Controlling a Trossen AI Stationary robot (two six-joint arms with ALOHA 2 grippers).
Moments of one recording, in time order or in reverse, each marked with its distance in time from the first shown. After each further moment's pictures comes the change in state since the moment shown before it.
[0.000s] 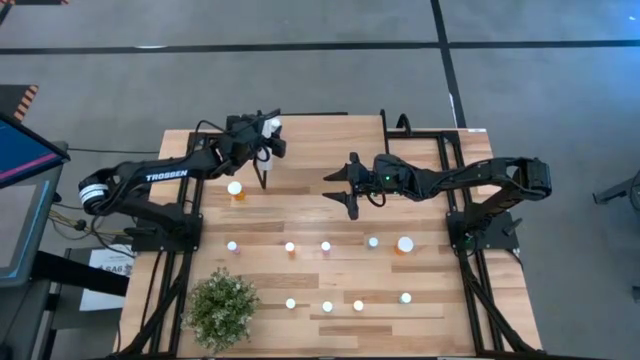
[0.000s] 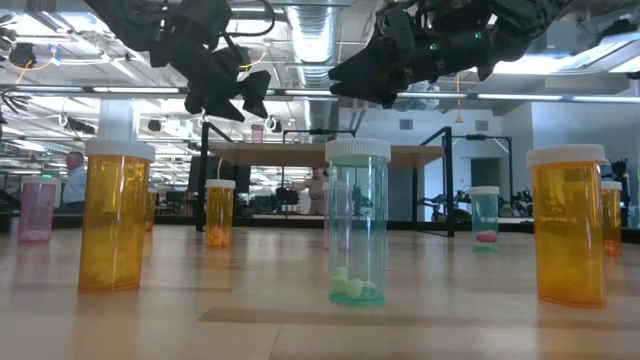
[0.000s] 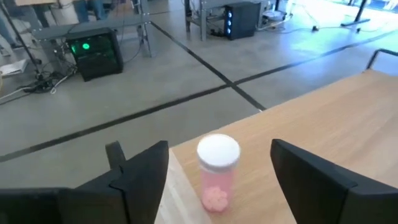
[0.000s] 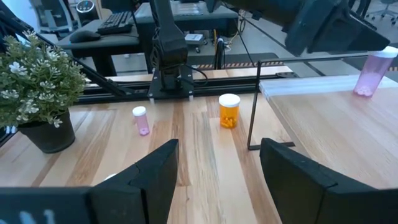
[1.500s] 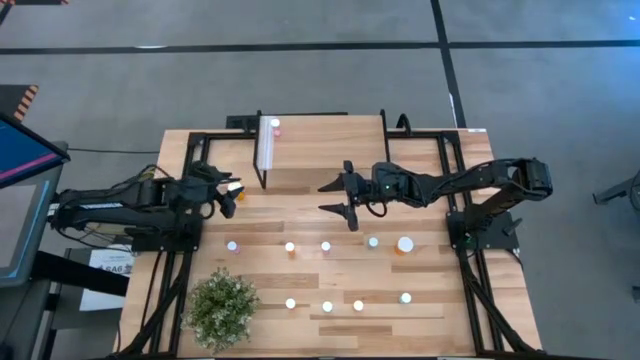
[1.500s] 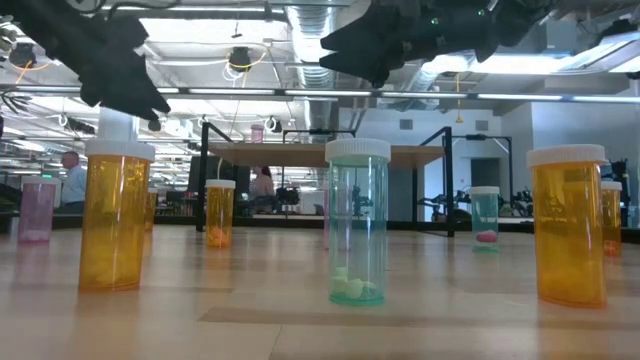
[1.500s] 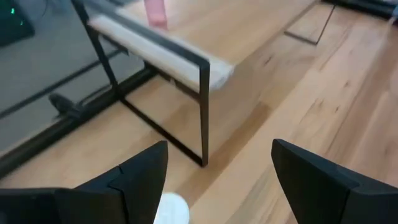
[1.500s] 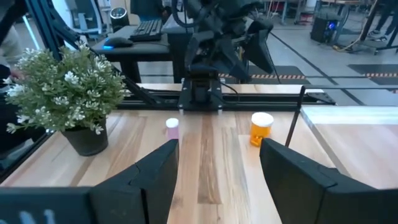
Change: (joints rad) left arm -0.456 -0.755 -0.253 -0.840 -0.030 -0.238; right arm 0.092 0.001 0.055 -0.022 0.000 -0.026
